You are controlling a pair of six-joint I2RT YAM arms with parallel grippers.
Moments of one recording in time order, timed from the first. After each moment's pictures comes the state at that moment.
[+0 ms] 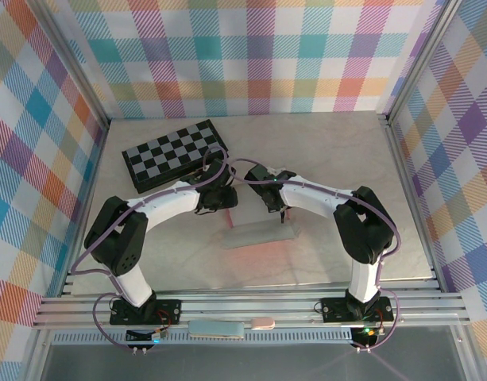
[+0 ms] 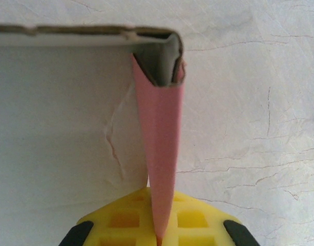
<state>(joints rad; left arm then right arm) -0.60 1.72 1.12 -0.47 -0.05 -0.67 0.76 1.85 1.30 -0.81 0.57 0.55</state>
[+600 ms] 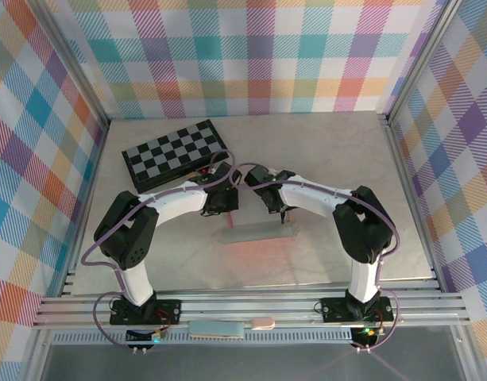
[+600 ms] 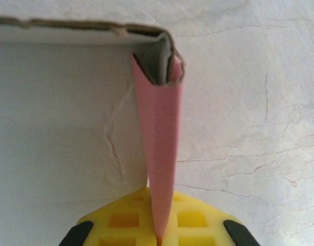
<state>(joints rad) -0.64 1.79 1.15 -0.48 -0.11 -0.66 0.76 1.86 1.31 -0.86 0.57 0.61</state>
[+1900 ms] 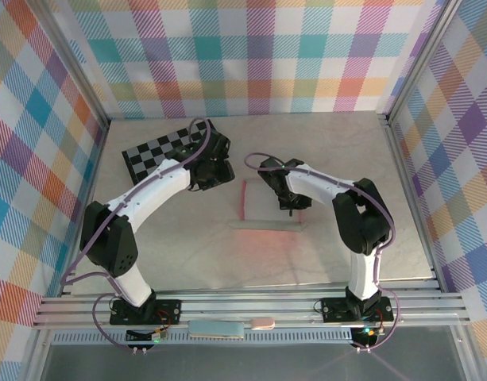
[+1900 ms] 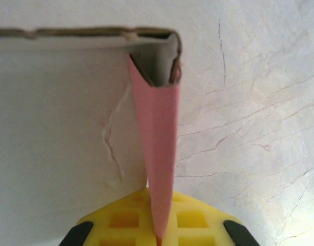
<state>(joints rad) -0.54 1.69 1.49 -0.85 -0.08 -0.83 0.62 1.92 1.38 -1.04 0.48 0.74</state>
